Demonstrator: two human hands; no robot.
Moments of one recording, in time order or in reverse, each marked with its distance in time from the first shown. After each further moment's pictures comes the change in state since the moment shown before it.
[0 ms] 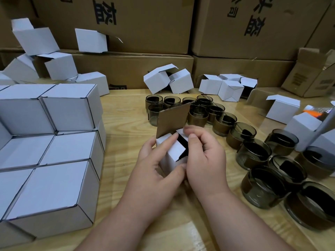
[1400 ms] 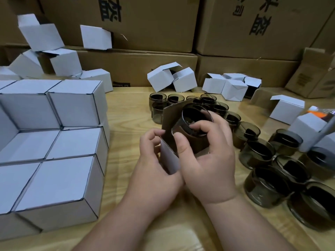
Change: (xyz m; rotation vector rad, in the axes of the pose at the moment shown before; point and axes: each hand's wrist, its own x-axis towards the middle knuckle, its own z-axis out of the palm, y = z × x) left_hand 0.003 -0.015 0.001 -0.065 0.086 0.019; right_hand -0.008 -0.014 -0.004 -0.299 0.086 -0.471
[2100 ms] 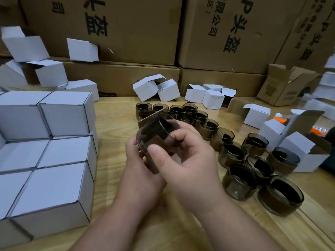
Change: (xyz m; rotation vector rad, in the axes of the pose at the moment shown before) left_hand 0.000 0.019 -0.002 -0.008 0.053 0.070; right_hand 0.005 -0.060 -0.027 0.413 -0.245 0.287
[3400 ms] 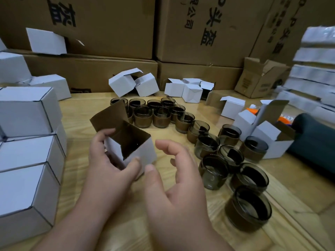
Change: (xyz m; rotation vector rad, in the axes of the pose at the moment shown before) left_hand -0.002 0.001 -0.004 0.057 0.040 -0.161; right_hand -0.050 -0.006 -0.021 -0.392 0.109 0.055
